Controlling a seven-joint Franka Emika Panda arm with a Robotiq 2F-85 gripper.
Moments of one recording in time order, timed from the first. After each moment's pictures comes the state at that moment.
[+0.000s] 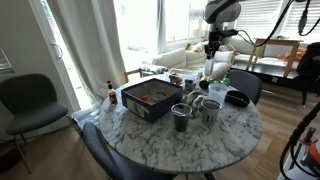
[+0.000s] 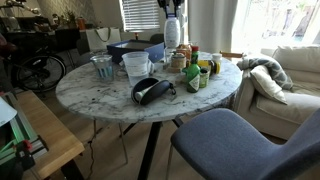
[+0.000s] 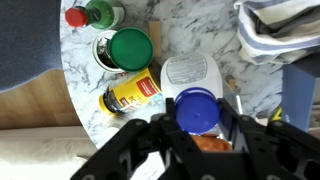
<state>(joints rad) -0.33 0.31 -0.13 -1.63 0.02 2.05 -0.44</state>
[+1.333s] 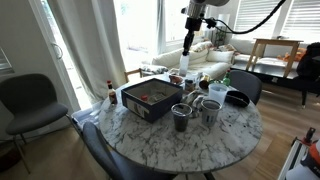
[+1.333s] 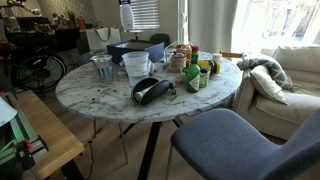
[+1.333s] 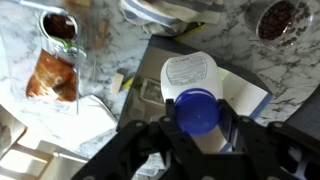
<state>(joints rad) -0.07 -0.05 0.02 -1.96 0.09 2.12 -0.69</state>
